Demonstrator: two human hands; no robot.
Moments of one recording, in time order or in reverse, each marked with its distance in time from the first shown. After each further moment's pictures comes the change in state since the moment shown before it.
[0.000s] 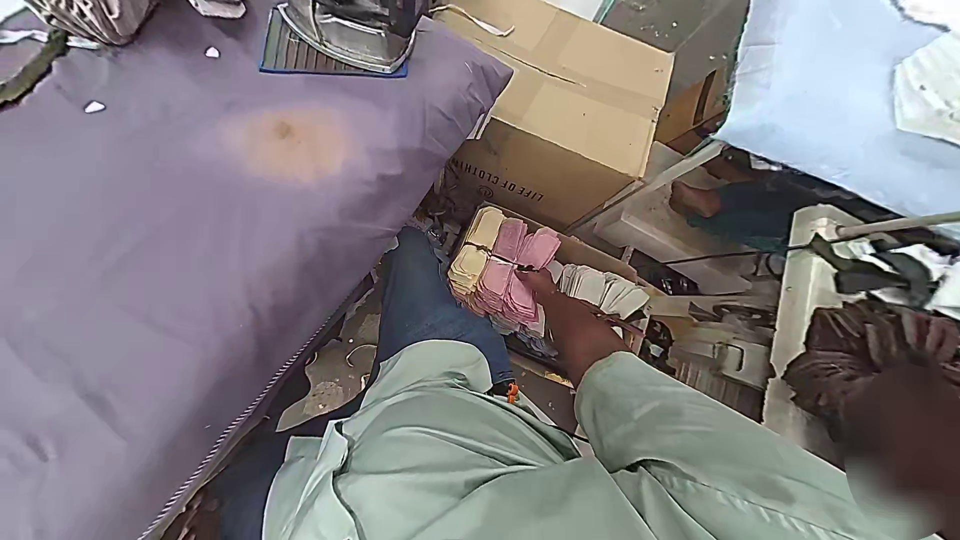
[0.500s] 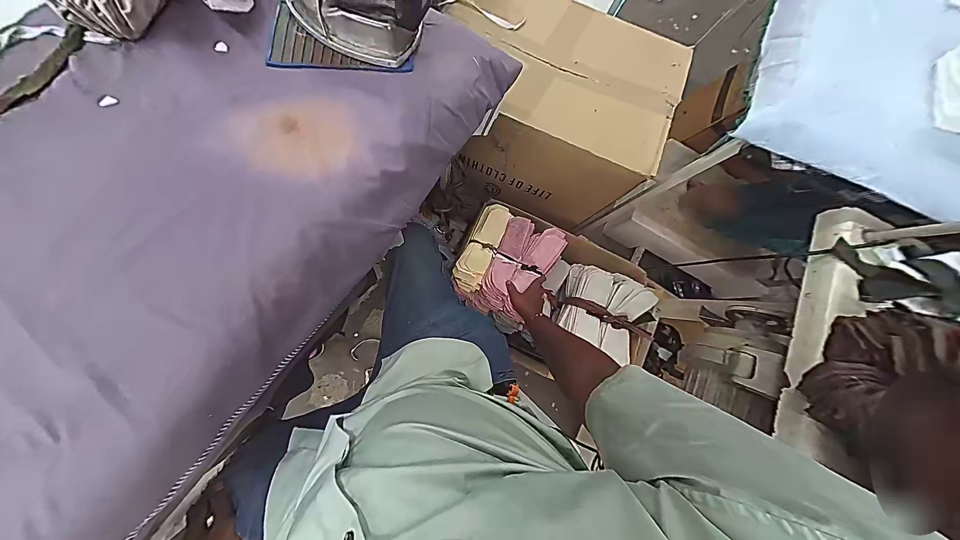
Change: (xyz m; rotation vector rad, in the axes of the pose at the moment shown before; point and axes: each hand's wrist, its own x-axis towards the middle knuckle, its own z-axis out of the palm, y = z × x) left_hand -0.025 0.033 0.039 -0.269 0.151 -0.181; right_hand -0.036 0.042 0.036 -0.491 0.192 -0.086
